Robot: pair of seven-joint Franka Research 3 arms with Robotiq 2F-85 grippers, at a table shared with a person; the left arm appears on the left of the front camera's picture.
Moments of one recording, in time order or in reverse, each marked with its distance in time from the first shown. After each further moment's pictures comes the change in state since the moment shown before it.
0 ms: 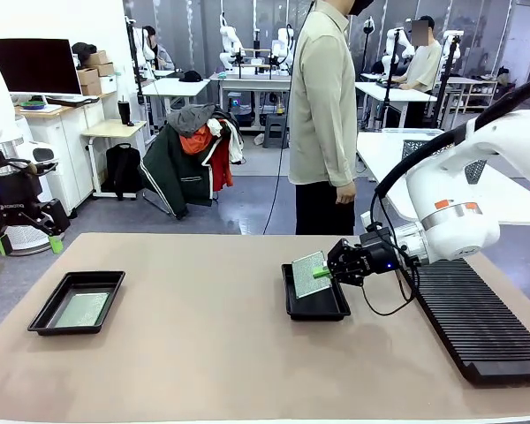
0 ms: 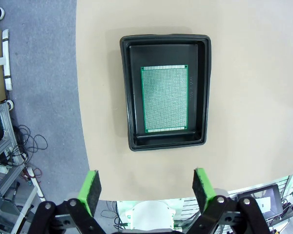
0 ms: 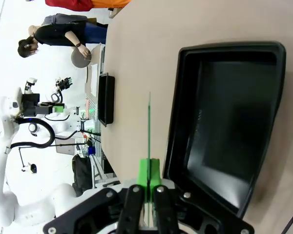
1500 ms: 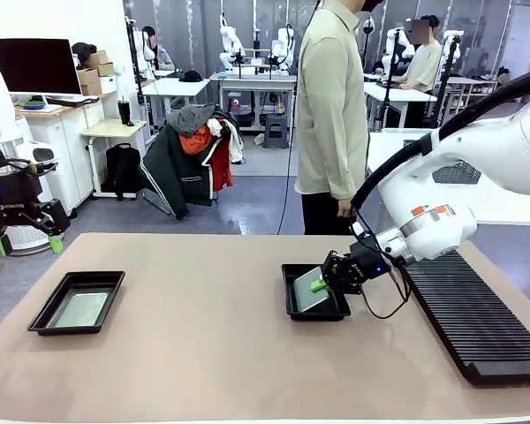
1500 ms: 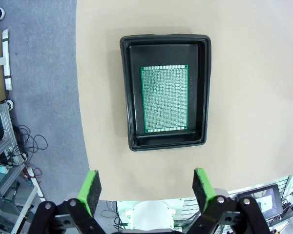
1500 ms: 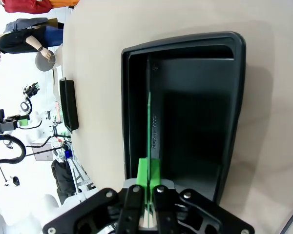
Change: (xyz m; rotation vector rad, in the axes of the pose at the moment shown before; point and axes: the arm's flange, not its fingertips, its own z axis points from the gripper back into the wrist) left arm 0.000 0.000 0.000 0.000 0.000 0.000; right arm 0.014 -0.017 -0.021 -0.180 0.050 -0.077
